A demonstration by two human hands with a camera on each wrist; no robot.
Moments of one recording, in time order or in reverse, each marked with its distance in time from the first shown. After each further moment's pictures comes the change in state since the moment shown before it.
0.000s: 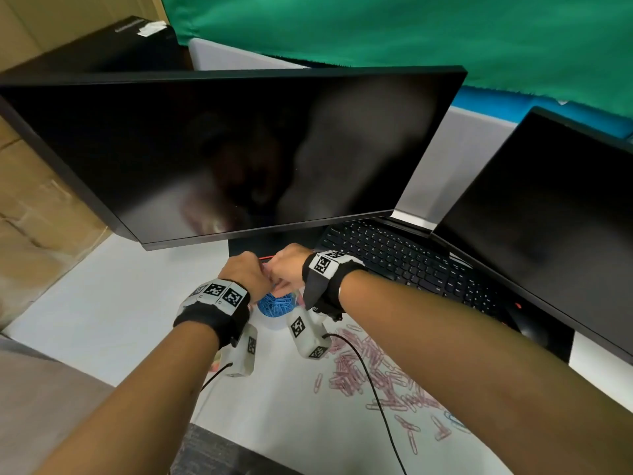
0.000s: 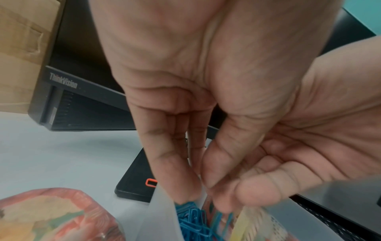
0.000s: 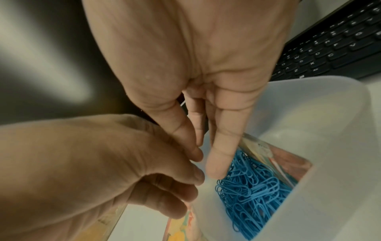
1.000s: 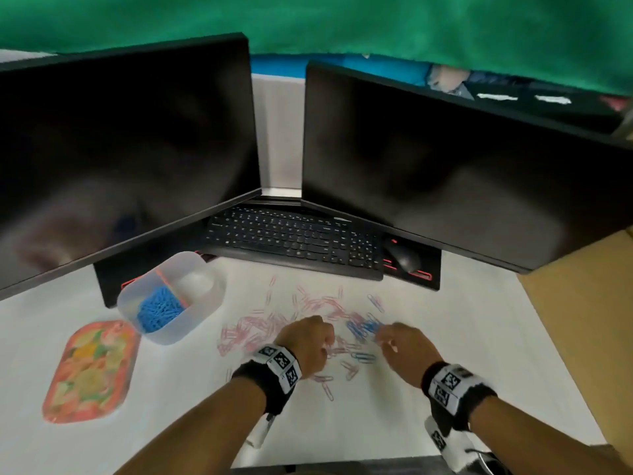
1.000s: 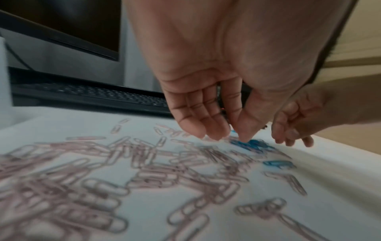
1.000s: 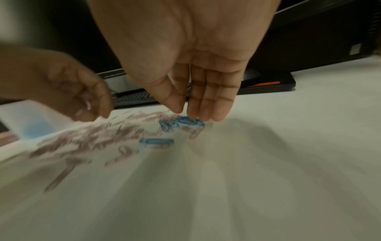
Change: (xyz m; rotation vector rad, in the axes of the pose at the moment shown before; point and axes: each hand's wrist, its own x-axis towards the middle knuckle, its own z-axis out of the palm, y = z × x) left_hand -0.108 0.111 0.212 0.389 -0.385 0.919; right_hand -0.201 0.371 0.000 -0.170 0.652 0.182
